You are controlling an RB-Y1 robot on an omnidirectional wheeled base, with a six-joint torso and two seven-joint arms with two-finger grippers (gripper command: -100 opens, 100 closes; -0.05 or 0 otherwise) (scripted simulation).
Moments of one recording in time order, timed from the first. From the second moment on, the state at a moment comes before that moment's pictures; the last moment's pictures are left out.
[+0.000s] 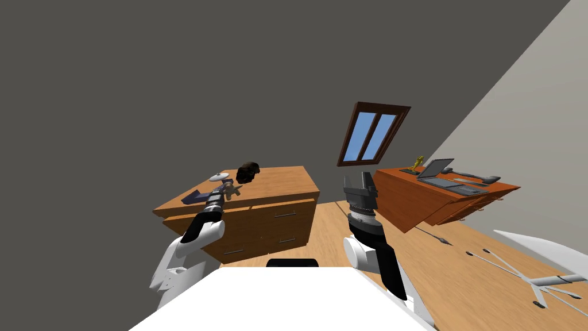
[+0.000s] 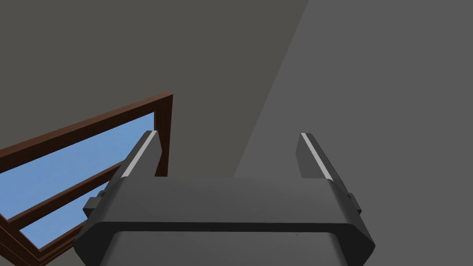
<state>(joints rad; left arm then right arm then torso) 0.14 -0.01 0.52 -2.01 -0.05 0.25 -0.13 0.45 -0.05 -0.02 -2.32 -0.07 -0.56 0.01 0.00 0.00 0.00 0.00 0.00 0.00</state>
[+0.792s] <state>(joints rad) 0.21 0.05 0.48 -2.05 -0.03 0.24 -0.12 0.45 -0.05 -0.02 -2.32 -0.07 -0.56 0.01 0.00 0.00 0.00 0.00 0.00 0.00</state>
